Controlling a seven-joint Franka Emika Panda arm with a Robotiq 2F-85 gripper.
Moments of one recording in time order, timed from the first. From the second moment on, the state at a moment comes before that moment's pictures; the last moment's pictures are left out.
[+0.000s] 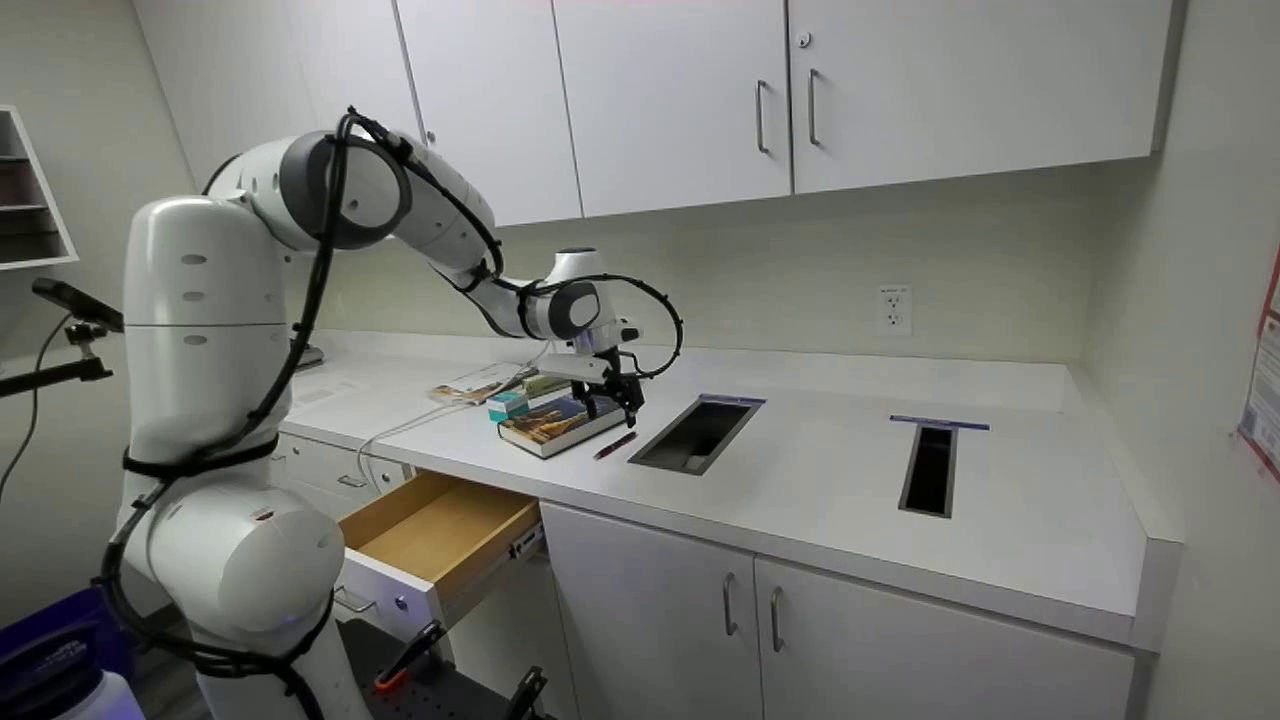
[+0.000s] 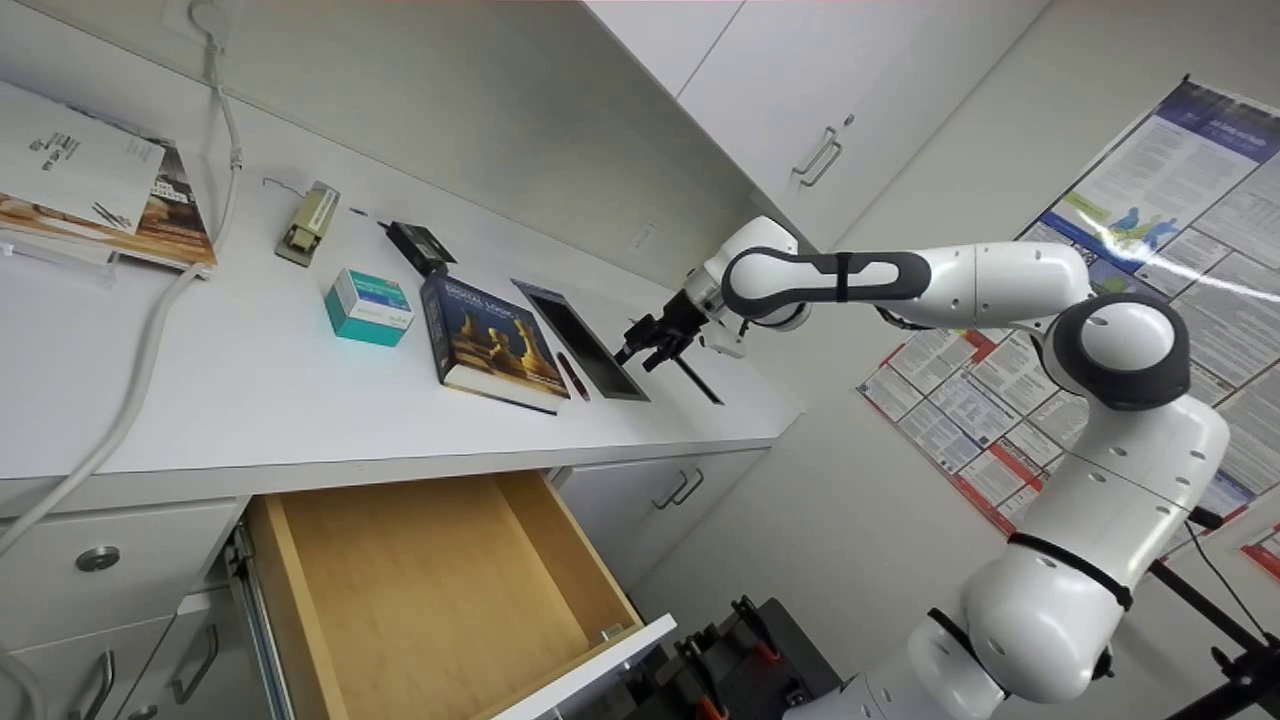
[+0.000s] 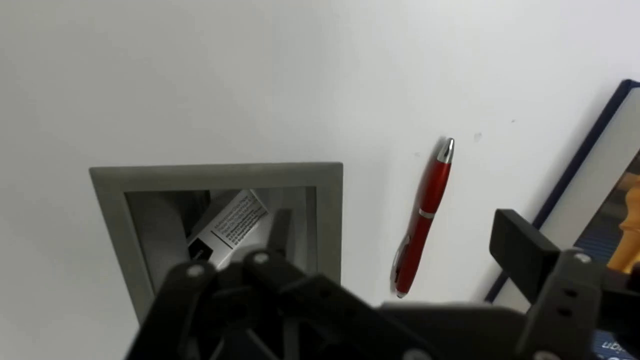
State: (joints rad) arm -0.01 0.23 0.00 -2.07 0.04 2.45 -0.02
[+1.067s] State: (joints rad) arm 0.00 0.45 0.01 -1.83 0.01 2.40 0.01
